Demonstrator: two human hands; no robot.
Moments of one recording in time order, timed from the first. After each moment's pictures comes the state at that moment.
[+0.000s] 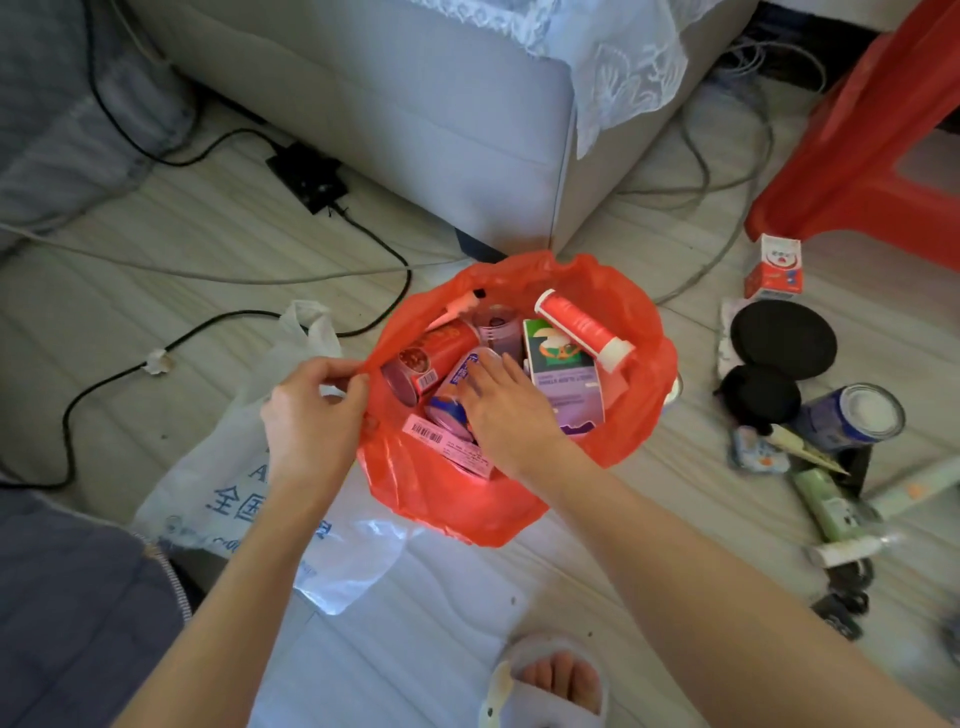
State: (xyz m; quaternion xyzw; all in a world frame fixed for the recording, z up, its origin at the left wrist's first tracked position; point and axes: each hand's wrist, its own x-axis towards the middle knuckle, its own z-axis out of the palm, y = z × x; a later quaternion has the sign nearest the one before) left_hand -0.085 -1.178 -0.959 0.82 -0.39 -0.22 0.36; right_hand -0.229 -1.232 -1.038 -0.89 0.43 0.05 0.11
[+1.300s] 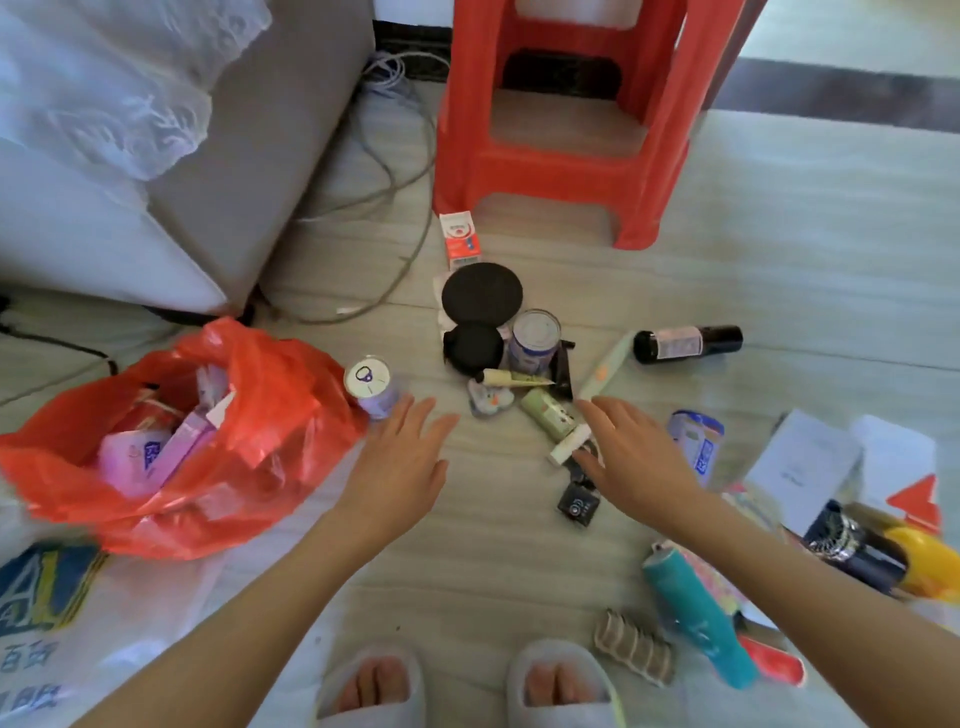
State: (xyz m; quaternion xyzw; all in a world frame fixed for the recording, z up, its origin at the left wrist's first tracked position) left_hand -0.340 -1.178 -1.039 0.42 -0.90 -0.13 -0.04; right_hand -0.579 -1.097 -1.018 -0.67 0.73 0.03 0.14
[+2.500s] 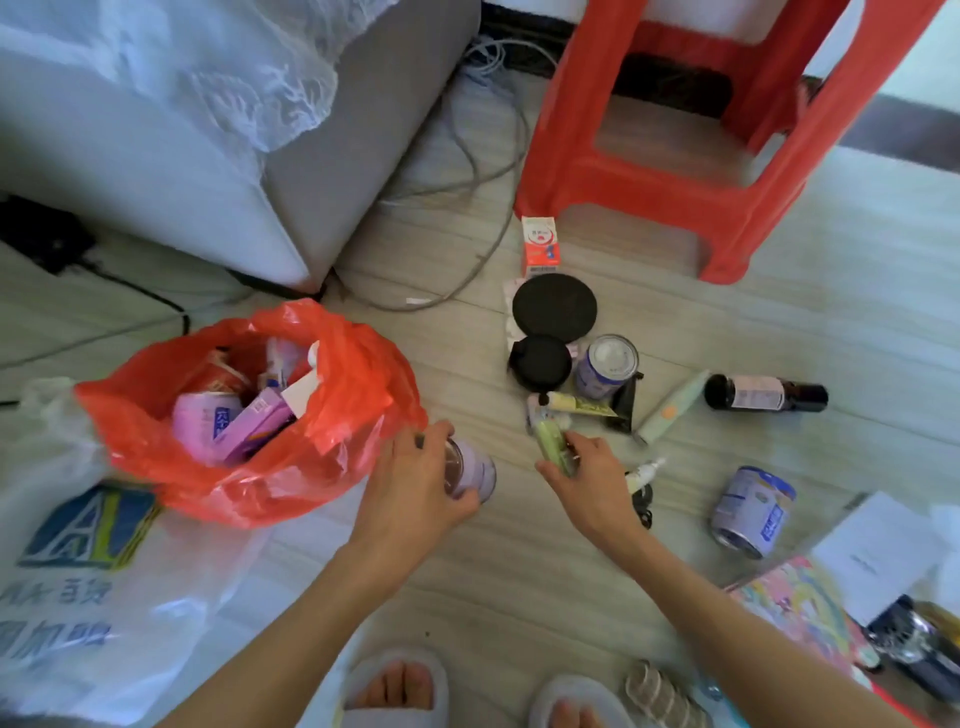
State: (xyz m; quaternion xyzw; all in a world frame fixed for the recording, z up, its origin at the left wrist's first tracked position) left_hand -0.311 -1.174 -1.024 0.60 -0.75 -0.28 0.06; right_hand -0.498 -1.149 -1.057 -0.50 0.79 -0.12 0.34
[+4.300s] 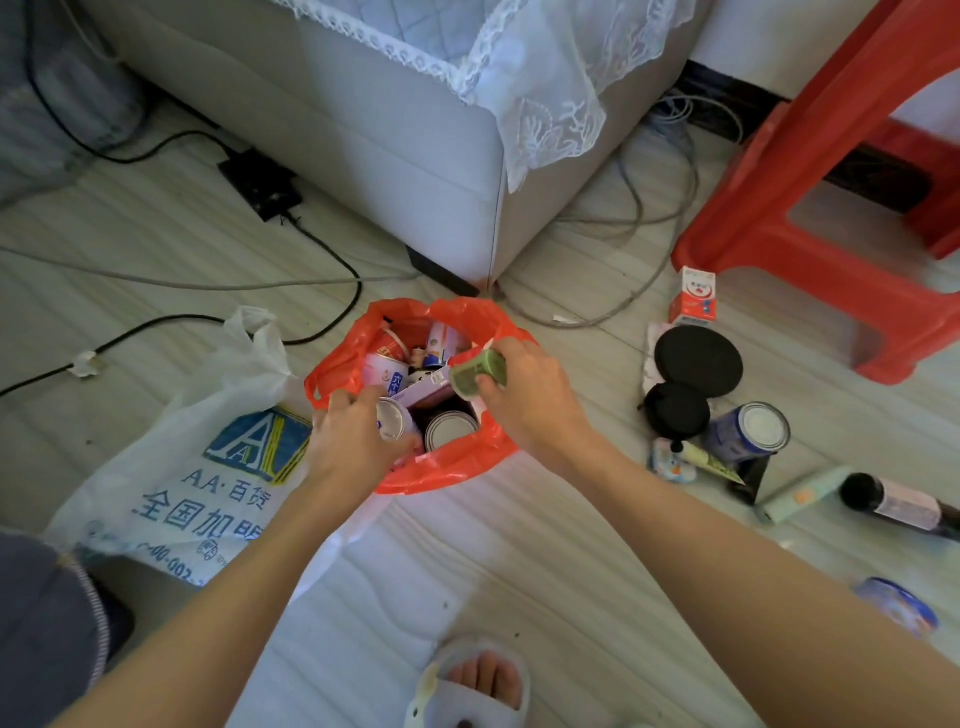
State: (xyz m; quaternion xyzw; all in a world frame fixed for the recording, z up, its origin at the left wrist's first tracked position) left_hand -0.133 -1.191 -1.003 0.81 -0.53 -0.24 0.05; right_hand -0.297 -1.240 -0.966 -0.73 0.61 -0.13 0.28
